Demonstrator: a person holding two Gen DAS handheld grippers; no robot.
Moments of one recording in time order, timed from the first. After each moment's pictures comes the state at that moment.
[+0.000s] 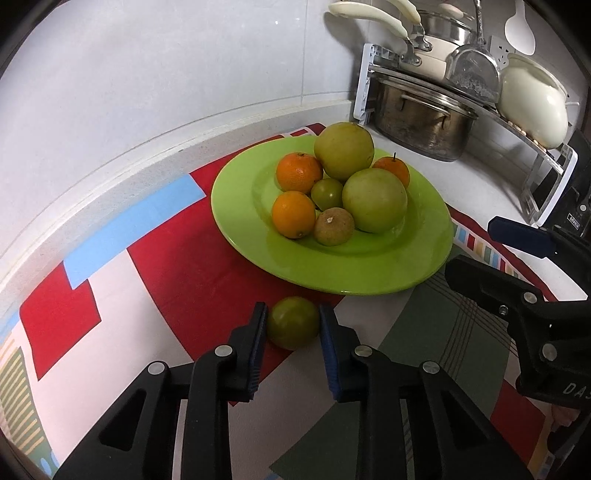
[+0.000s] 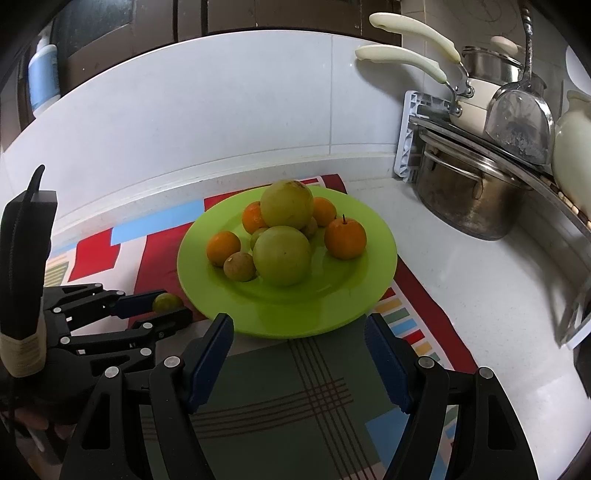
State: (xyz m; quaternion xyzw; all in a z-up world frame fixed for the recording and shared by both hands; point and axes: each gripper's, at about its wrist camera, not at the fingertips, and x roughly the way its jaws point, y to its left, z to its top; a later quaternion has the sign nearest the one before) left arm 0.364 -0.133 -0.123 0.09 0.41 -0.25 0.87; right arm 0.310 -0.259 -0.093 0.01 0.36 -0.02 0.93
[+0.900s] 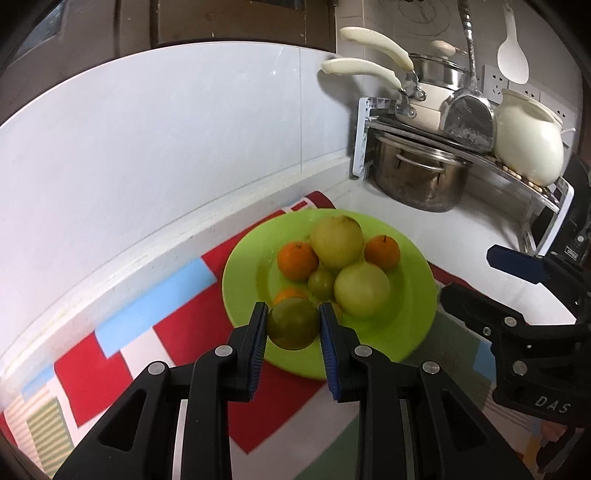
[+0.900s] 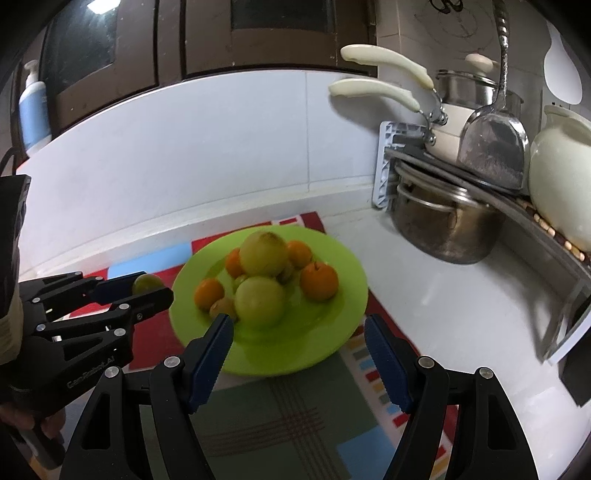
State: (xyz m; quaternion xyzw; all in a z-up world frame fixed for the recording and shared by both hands) left arm 0.380 -0.149 -0.065 0.09 0.34 -0.25 0.90; right arm 0.312 -0.278 -0.060 0.02 0.32 -0.04 0.95
